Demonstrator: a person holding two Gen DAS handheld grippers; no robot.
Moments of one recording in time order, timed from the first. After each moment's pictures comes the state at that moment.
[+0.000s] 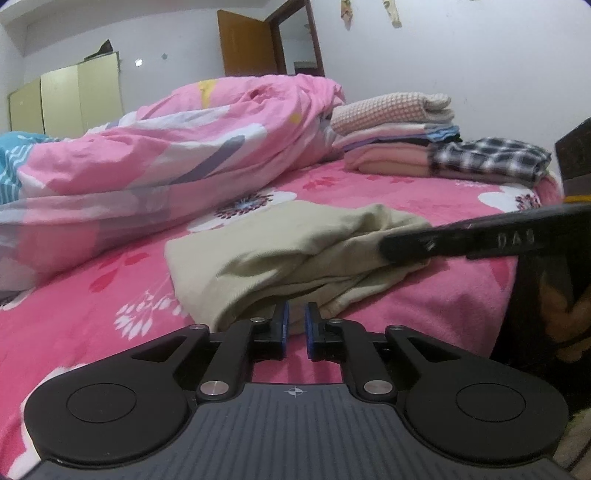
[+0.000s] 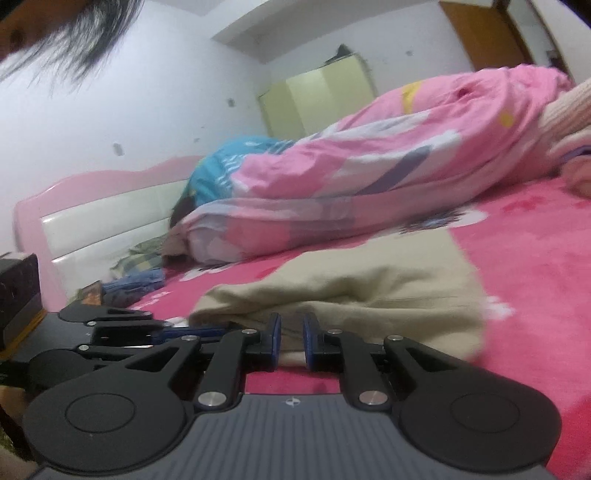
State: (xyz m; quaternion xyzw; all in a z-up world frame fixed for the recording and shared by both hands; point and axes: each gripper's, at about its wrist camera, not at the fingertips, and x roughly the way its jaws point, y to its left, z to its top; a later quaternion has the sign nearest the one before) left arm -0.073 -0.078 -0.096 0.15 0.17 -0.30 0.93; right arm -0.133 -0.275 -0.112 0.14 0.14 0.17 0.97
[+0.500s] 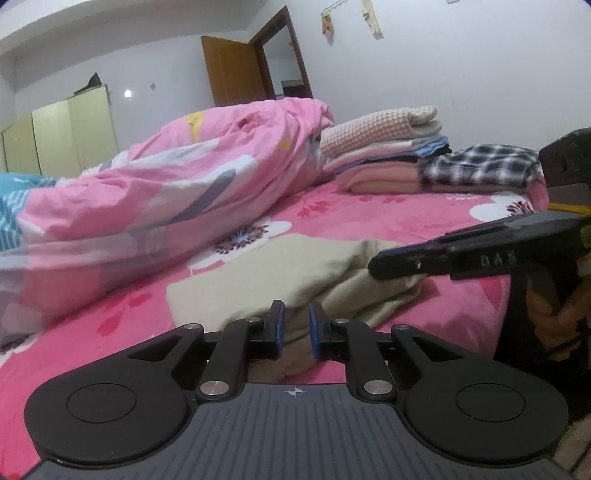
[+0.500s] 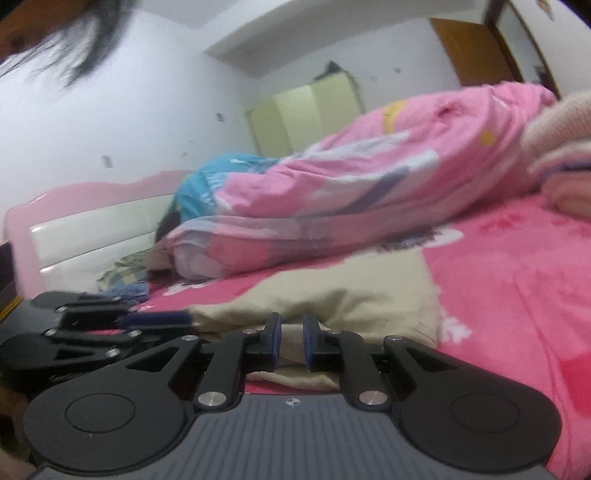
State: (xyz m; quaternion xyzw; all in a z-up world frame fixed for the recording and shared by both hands) left arm -0.081 -0.090 -0.073 0.17 0.12 -0.31 0.93; right arm -0.135 -0.284 -0.105 0.12 0.11 0.18 0.97
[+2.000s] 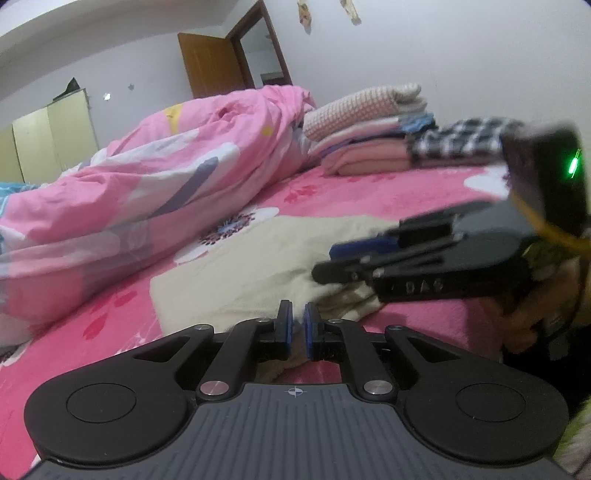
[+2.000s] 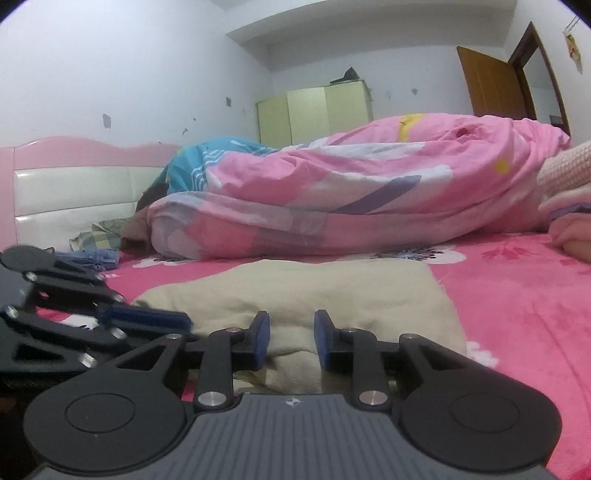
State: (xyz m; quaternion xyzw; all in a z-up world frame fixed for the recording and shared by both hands) left arm -0.072 -0.088 -0.087 0.19 0.12 -0.34 0.91; right arm -0.093 -0.258 -0.132 0.04 0.09 0.14 0.98
